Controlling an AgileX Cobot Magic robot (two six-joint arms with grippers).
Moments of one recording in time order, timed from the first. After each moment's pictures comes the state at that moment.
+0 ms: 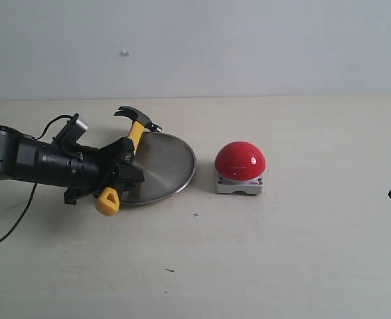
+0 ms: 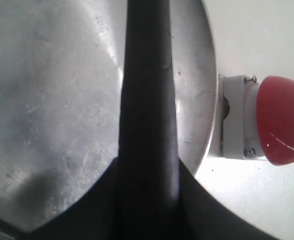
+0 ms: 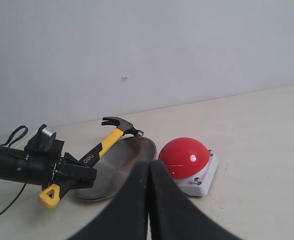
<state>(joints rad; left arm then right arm) -0.24 2.08 -1.01 -1.74 0.61 1.15 0.53 0.44 -0.01 0.71 -0.34 -0.28</state>
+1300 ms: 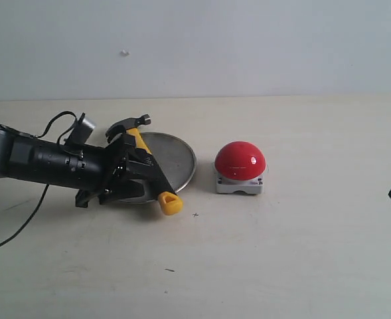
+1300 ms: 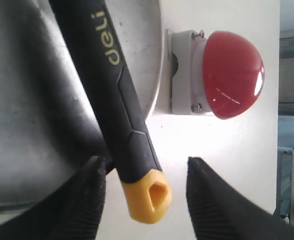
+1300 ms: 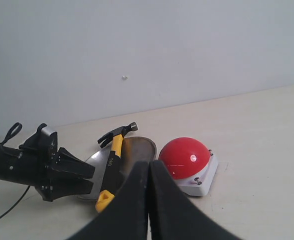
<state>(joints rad) -0.23 2.08 -1.01 -1.64 0.80 1.05 0.53 0.44 -0.01 0.71 -0.34 -0.28</state>
